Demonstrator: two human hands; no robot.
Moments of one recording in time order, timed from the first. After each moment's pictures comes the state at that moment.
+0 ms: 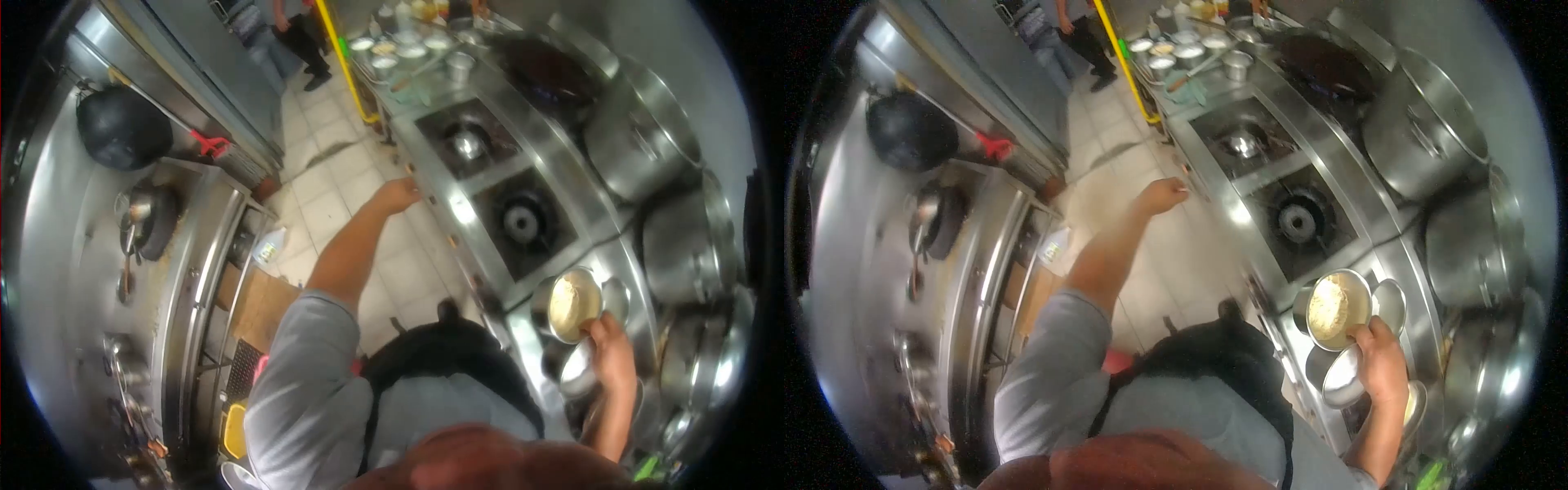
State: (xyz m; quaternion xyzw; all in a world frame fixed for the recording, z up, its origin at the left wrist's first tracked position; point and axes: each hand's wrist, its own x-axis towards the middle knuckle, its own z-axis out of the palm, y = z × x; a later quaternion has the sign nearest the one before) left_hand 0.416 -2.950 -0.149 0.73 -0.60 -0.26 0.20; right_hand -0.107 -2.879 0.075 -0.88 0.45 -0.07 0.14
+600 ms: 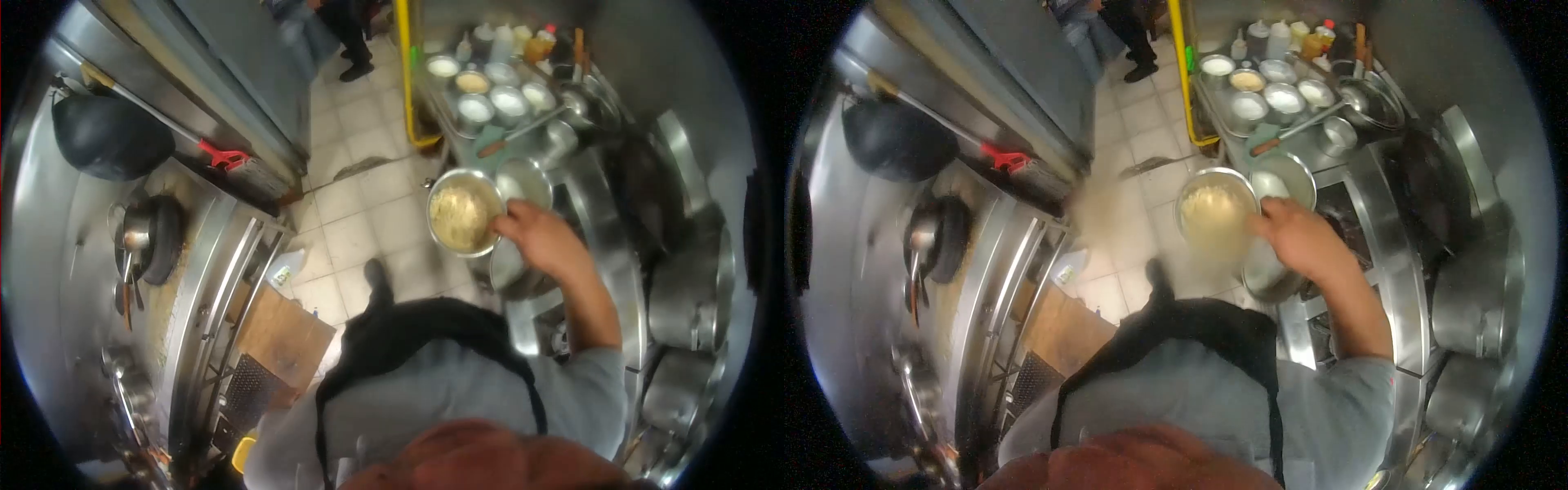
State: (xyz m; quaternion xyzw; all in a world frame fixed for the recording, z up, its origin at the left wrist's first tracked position) left_hand 0.627 -2.523 -0.367 0.85 -0.12 -0.51 0.00; right_hand 0.454 -3.163 0.051 -0.99 0.09 -0.02 0.10
